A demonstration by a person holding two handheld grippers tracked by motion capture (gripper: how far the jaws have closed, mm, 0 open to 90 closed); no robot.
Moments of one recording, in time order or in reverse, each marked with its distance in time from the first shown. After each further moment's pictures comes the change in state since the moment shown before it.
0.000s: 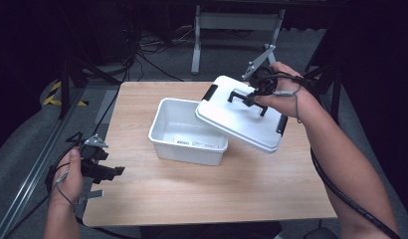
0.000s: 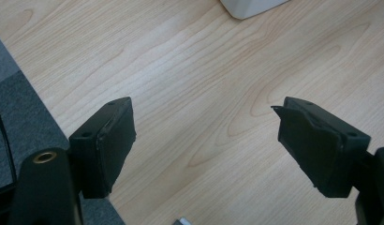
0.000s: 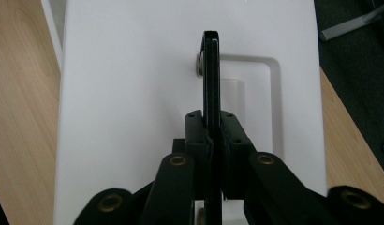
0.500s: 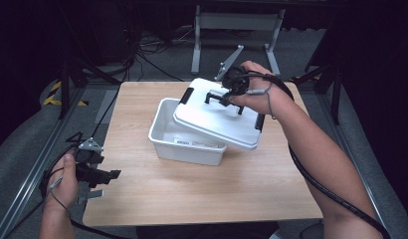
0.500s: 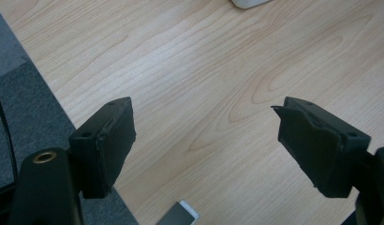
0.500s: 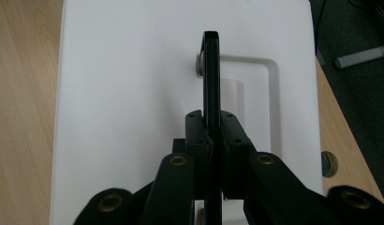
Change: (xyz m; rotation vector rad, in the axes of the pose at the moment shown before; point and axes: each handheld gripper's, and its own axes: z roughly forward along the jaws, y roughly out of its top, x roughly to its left) left arm 0.000 -0.012 -0.007 -0.002 0.007 -0.020; right arm 0.019 0.048 0.028 -0.015 0.051 -0.103
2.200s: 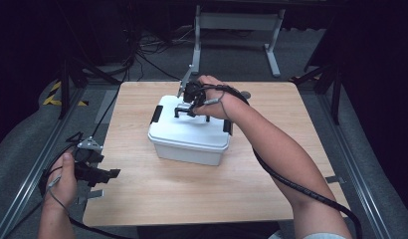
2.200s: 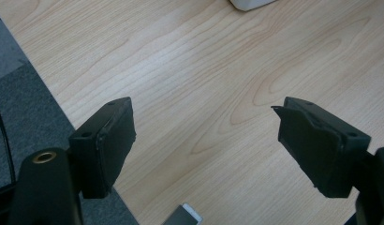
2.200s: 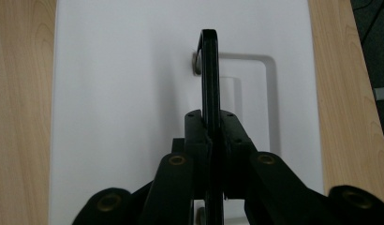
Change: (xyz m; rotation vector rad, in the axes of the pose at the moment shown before) left arm 0.004 0.002 0.001 -0.009 -0.012 0.005; right arm 0.017 0.052 0.096 0.053 0.090 -0.156
